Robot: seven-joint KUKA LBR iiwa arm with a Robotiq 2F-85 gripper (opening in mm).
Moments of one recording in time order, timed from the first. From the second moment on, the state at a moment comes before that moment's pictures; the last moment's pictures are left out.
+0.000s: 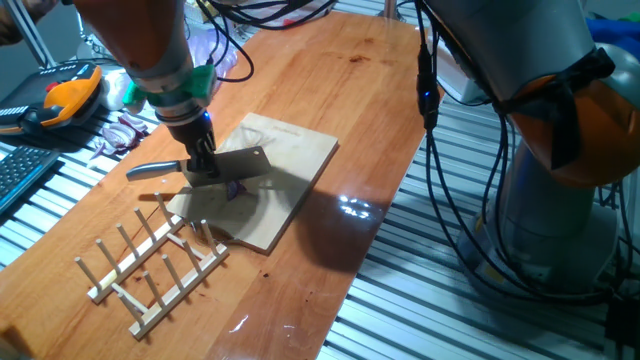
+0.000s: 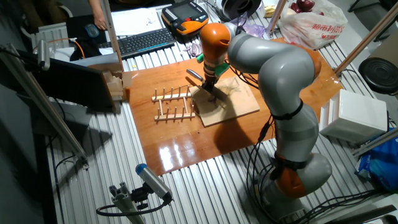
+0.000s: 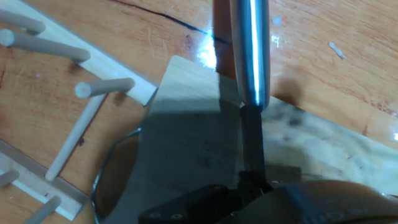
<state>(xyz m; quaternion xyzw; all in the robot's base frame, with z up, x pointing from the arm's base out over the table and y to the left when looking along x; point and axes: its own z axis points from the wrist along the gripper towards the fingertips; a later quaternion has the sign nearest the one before) 0.591 0.108 0.075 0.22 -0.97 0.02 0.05</state>
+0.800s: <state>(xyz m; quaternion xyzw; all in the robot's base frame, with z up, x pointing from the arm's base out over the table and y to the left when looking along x) 0.591 0.109 0.078 0.22 -0.97 0.02 0.05</state>
